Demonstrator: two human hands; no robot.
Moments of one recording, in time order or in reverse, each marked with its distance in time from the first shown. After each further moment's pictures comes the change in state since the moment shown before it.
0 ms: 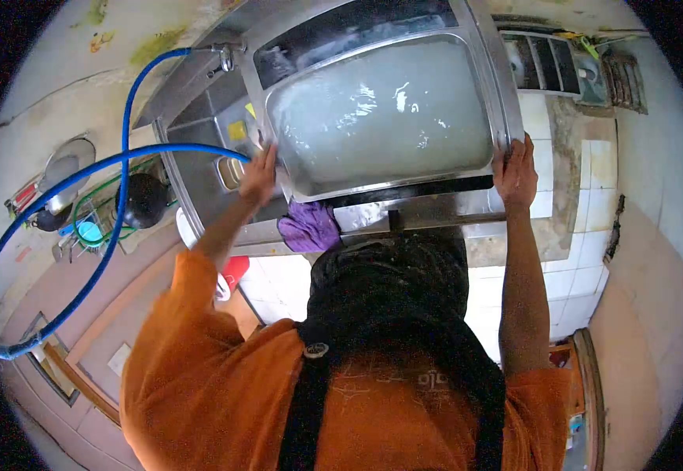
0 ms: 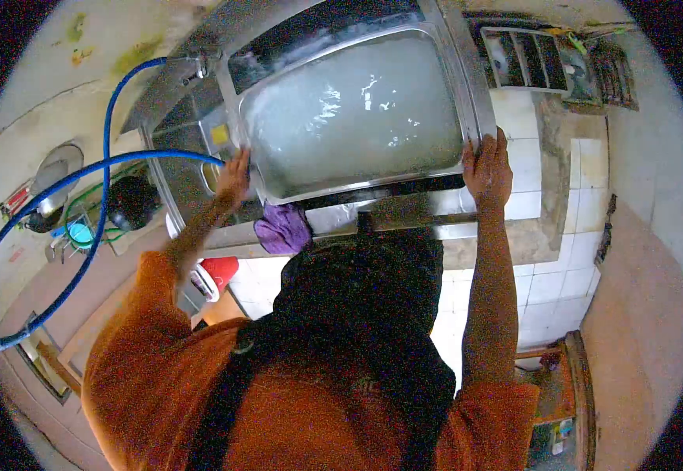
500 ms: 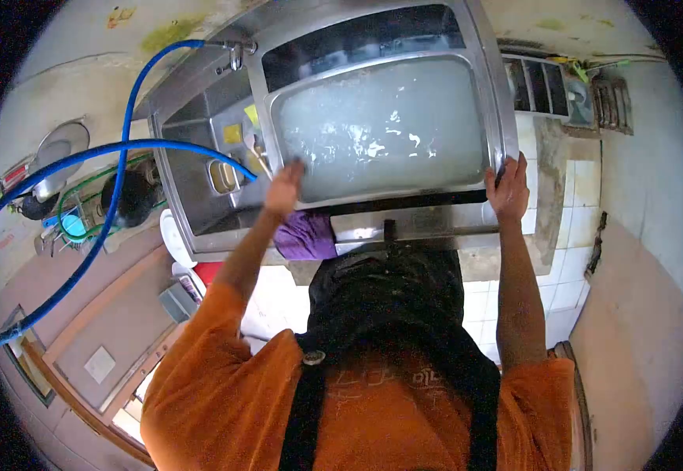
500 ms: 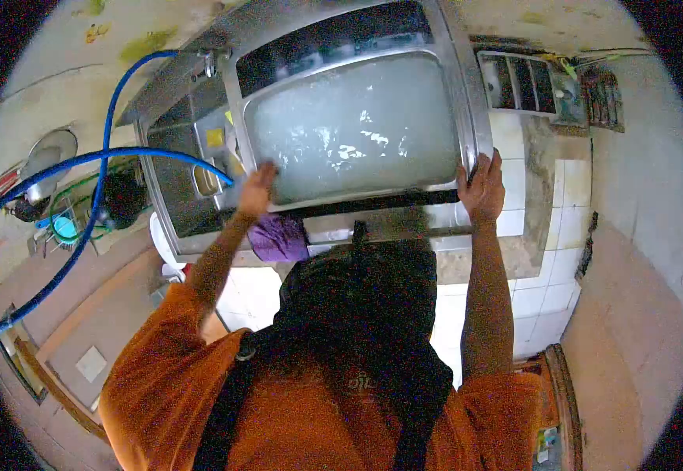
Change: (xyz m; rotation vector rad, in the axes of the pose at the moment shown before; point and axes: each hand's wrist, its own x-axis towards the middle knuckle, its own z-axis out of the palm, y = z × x) left_hand -0.006 0.068 0.038 -0.121 0.215 -0.032; right_hand -0.001 0.002 0.007 -0.060 0.025 -0.056
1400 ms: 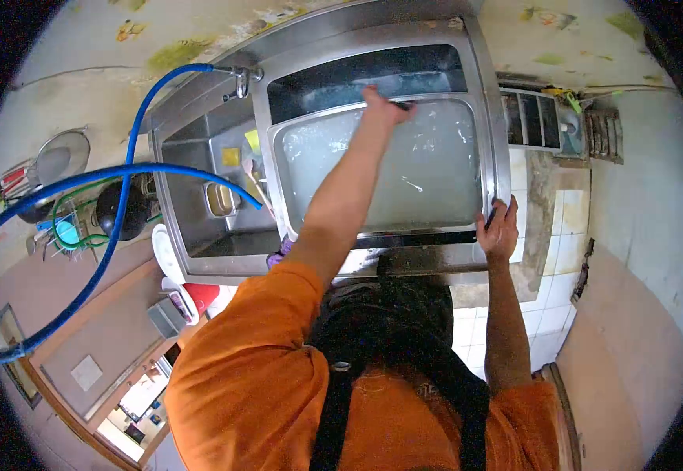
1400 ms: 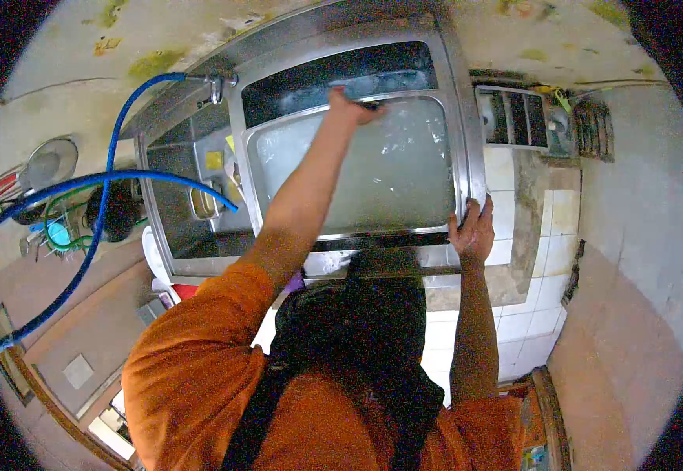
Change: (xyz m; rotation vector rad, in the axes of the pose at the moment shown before) left_hand 0.383 0.123 -0.028 -2.723 -0.013 -1.265; right_hand -0.001 -0.006 -0.010 0.056 -0.099 0.066
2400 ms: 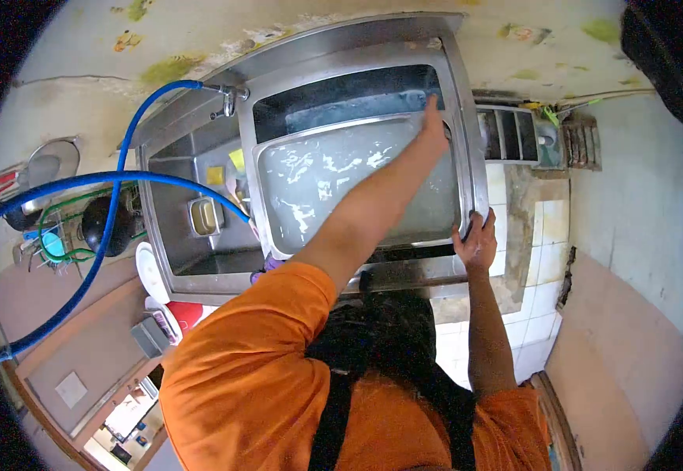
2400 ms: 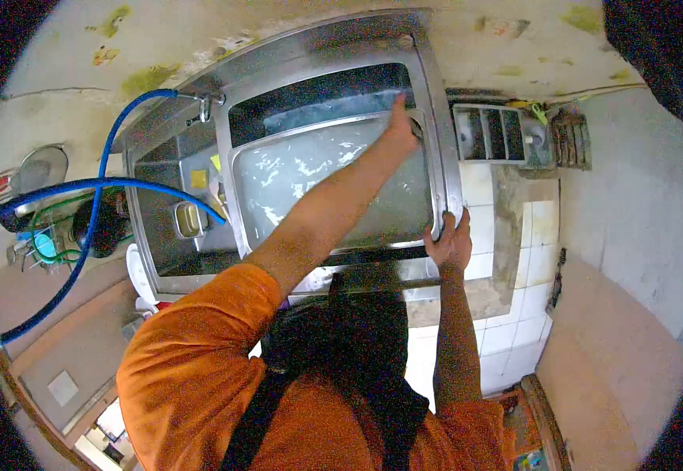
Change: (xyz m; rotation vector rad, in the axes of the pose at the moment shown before) left_hand 0.045 -0.145 0.055 0.196 -0.452 -0.125; right_hand 0.003 -0.002 0.000 -0.042 -0.050 0.052
